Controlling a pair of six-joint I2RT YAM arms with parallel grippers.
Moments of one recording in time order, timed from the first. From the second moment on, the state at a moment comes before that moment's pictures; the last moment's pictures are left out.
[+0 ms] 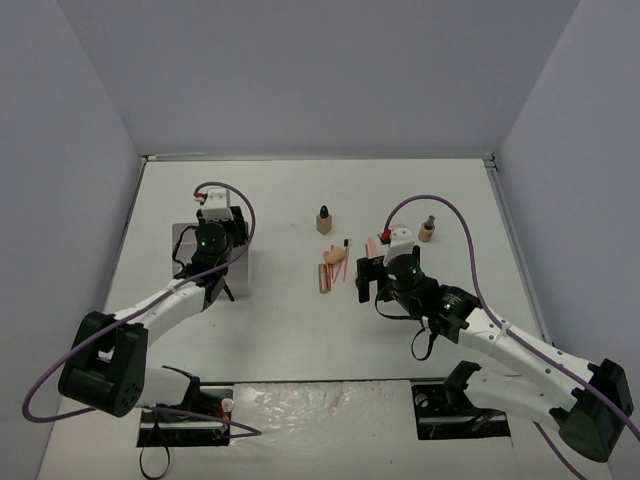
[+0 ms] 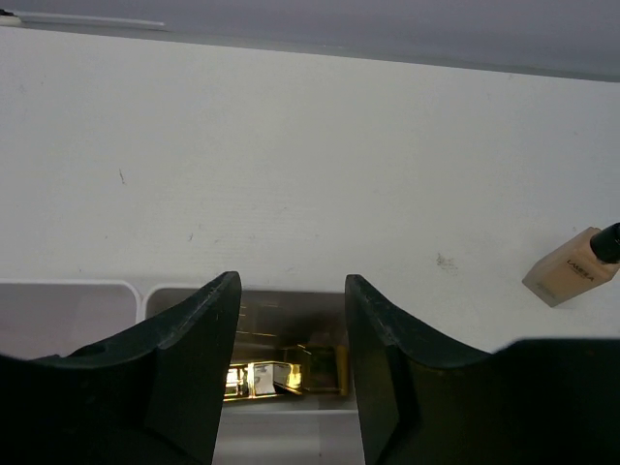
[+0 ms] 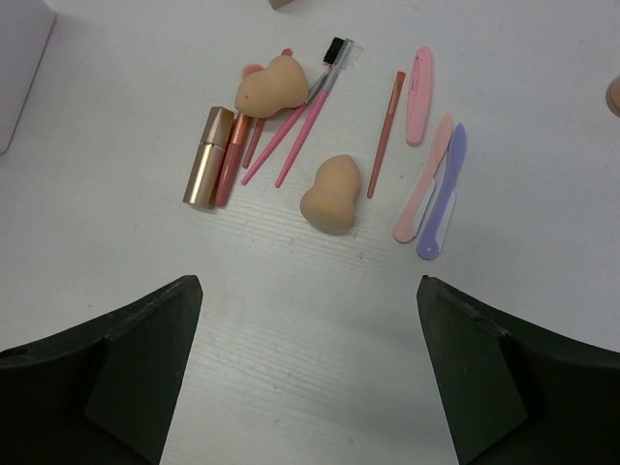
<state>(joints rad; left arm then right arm) -0.32 1.33 0.62 0.51 -0.30 -0.17 0.78 0.96 0.65 -0.30 0.33 0.37</state>
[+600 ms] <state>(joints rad) -0.42 1.30 1.18 -0.31 -0.14 -0.43 0.78 0.96 0.65 -0.30 0.33 0.37</state>
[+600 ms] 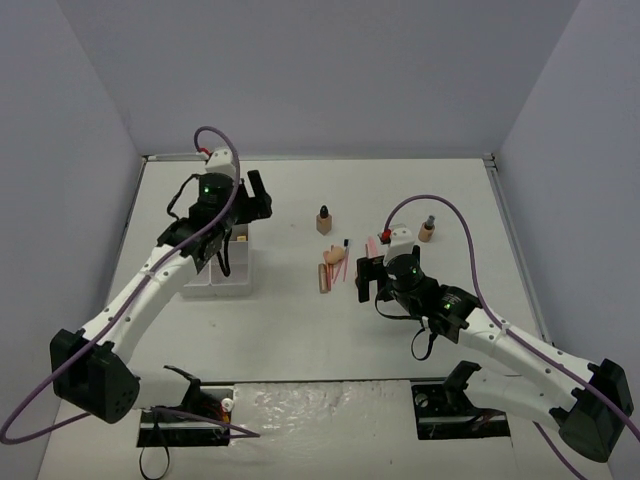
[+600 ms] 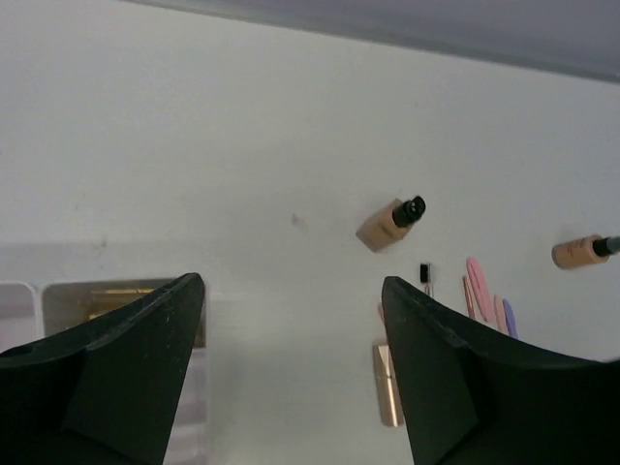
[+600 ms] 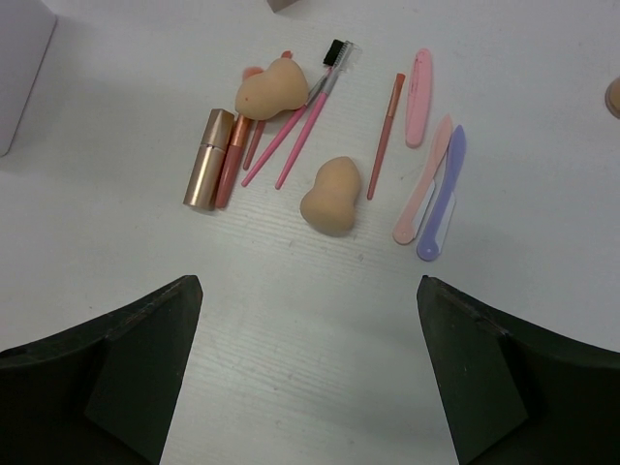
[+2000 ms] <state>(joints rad) -0.71 2.02 1.51 -0.72 0.02 -0.67 0.78 0.85 0.63 -0.30 0.38 0.36</state>
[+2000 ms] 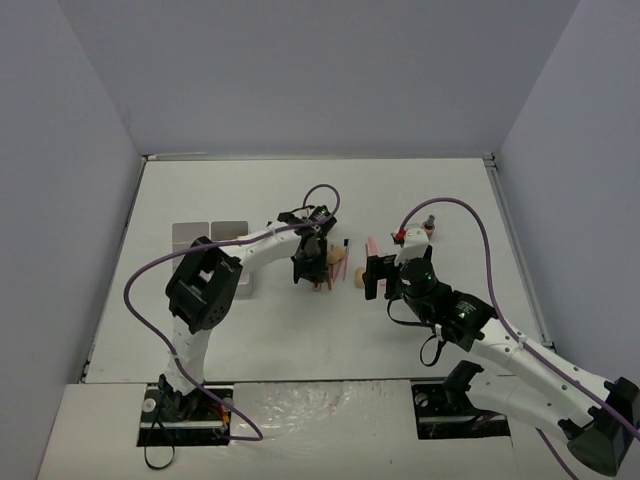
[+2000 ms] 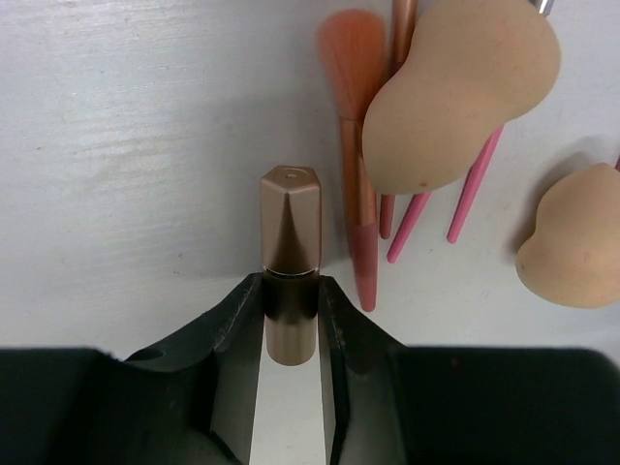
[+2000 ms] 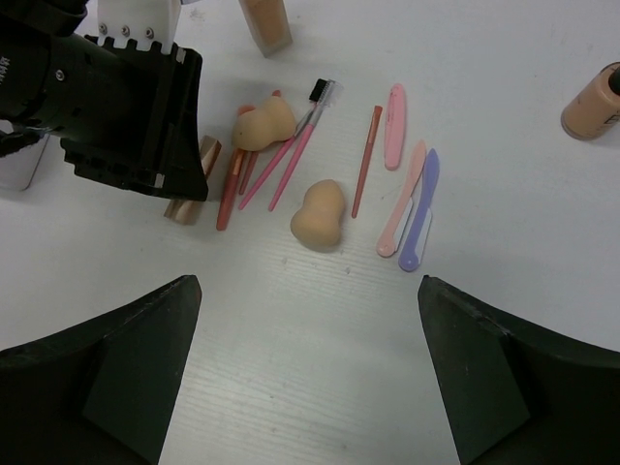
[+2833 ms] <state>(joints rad) -0.34 1.21 0.89 -0.19 -0.32 -0.33 0.78 0.90 0.68 -0.30 0.38 0.33</state>
